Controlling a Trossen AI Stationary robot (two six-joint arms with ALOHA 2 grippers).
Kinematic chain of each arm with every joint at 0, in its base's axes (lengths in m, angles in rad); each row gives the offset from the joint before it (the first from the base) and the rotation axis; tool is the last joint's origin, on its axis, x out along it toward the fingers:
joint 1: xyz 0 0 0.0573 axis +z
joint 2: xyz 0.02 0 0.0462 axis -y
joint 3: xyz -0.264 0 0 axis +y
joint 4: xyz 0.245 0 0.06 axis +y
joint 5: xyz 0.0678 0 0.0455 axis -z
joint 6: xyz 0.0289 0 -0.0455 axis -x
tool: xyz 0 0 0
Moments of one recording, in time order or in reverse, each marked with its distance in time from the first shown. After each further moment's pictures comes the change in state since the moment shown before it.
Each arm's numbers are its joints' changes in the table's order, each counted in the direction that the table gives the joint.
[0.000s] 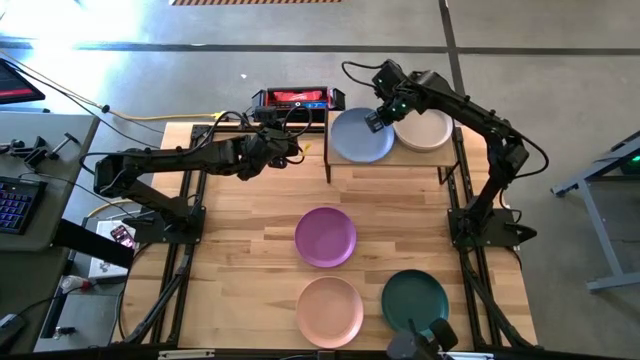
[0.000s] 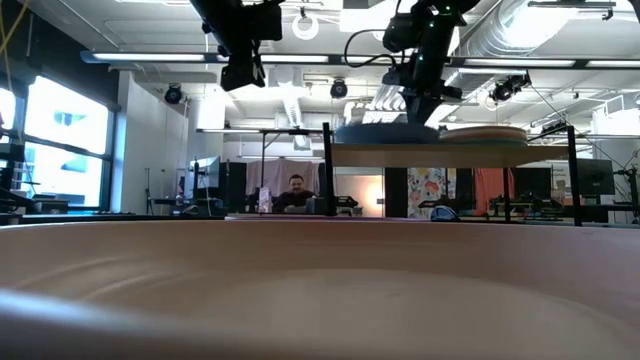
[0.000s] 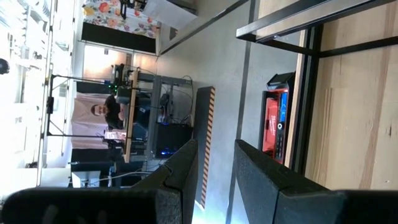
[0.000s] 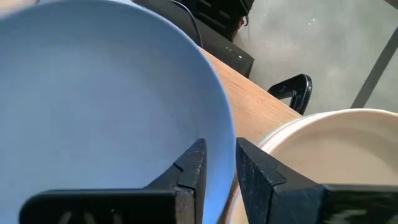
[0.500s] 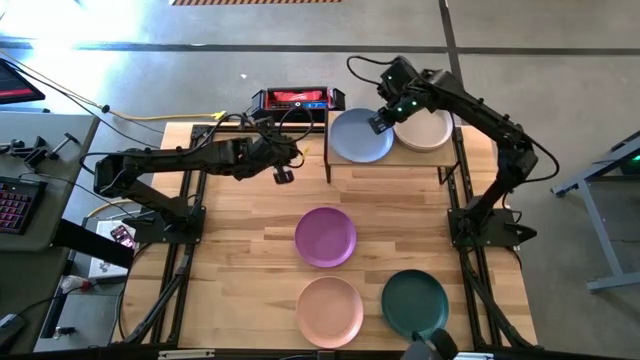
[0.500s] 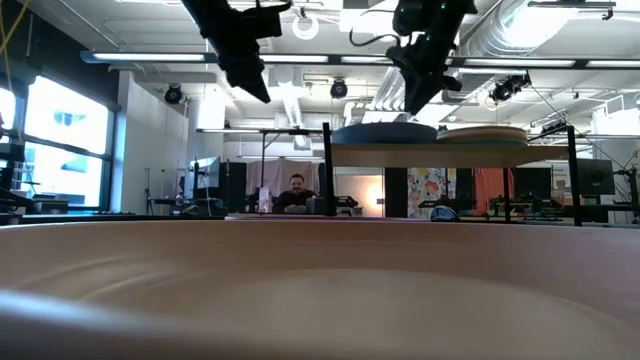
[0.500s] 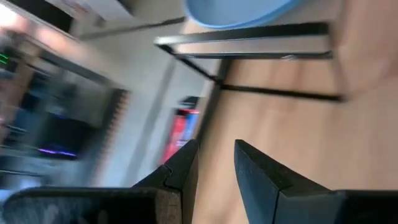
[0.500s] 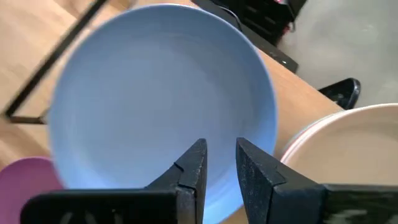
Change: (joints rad) left arm 0.000 0.000 0.000 0.164 0.299 0.483; right arm 0.004 0.080 0.000 0.011 -0.188 0.018
